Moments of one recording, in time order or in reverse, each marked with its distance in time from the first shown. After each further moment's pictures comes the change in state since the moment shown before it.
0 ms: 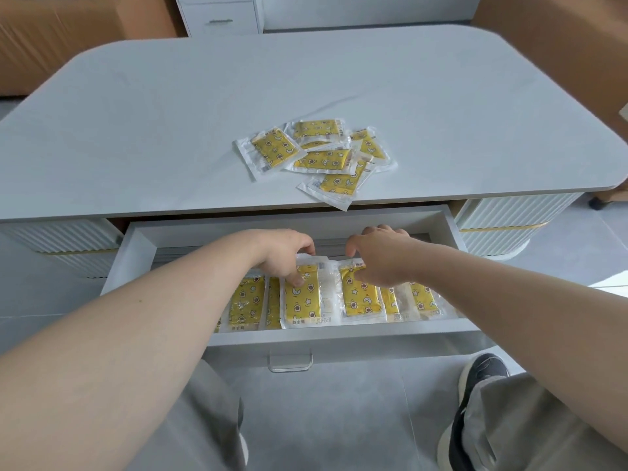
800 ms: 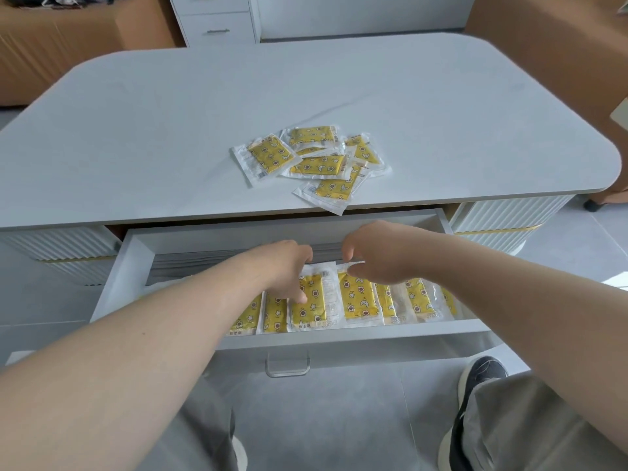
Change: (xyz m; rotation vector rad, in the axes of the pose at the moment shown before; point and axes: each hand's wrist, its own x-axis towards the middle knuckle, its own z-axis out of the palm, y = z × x) left_hand -0.004 0.011 0.024 0.175 0.168 -0.039; right_hand -0.029 -0.006 -0.032 -0.002 0.013 -0.118
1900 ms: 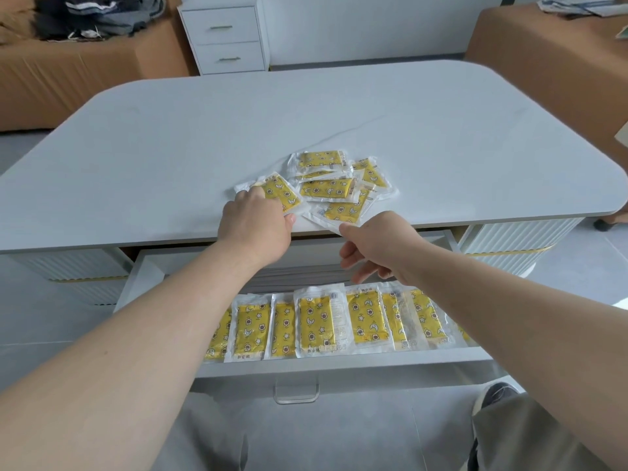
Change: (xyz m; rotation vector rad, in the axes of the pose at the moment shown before) left_hand -0.011 -0.031 -0.057 0.053 0.613 -0.272; right_hand 0.013 -0.024 -0.024 1.093 0.226 0.491
